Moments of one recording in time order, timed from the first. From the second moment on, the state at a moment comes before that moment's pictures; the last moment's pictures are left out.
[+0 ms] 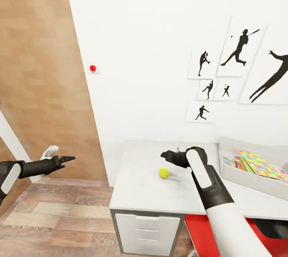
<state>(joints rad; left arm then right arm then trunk) -0.76 0.50 0.15 -0.75 0.39 0.91 -0.78 -0.71 0.08 0.12 -1.23 -0.85 0.95 -0.60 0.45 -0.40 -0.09</state>
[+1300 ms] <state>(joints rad) -0.76 0.50 0.15 -0.75 0.39 0.91 -0.76 -0.80 0.08 0.11 -0.98 -0.73 0.89 -0.62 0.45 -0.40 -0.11</state>
